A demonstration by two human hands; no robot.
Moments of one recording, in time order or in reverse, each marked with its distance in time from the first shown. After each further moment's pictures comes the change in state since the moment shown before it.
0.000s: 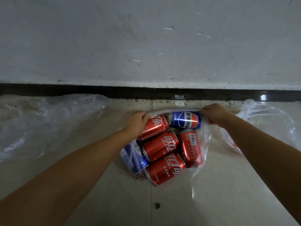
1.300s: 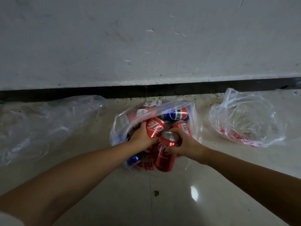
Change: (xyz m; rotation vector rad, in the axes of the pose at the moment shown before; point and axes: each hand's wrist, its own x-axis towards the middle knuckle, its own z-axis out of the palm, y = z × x) left_hand -0.059 0.010 0.039 -0.059 -0.163 -0.120; right_hand -0.115 0.051 0.079 0.179 -0.411 -0.300
